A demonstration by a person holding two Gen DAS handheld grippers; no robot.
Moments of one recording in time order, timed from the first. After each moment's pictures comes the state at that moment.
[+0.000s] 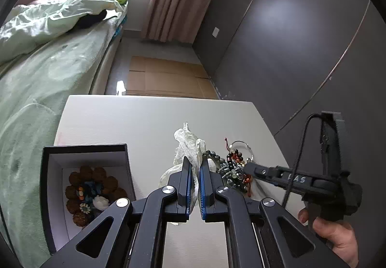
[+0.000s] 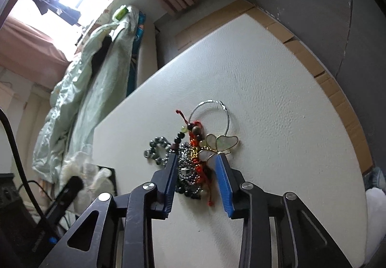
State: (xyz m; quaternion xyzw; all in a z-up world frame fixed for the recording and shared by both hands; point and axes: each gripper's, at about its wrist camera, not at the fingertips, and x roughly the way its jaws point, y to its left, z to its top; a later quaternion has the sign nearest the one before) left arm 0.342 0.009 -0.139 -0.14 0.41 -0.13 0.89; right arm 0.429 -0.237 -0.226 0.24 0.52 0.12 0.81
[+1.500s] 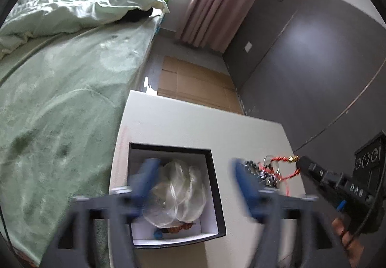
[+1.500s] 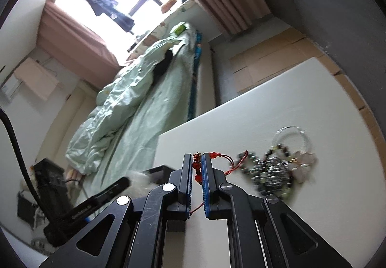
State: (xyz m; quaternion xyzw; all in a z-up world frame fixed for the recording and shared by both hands) left arm 0.322 0.102 -0.126 -0.20 0.41 -0.05 0.89; right arm 0.404 -0.187 -0.158 0.25 0.40 0.26 0.84
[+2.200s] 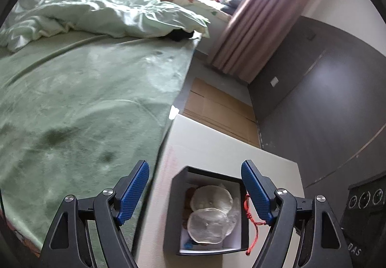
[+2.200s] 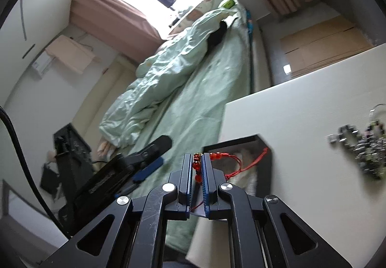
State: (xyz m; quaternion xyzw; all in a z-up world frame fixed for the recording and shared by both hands) left arm 0.303 0.160 -0.116 -0.26 0.36 0.04 0.89; right arm 0.385 -0.078 -0.160 0.25 0.41 0.39 0.78
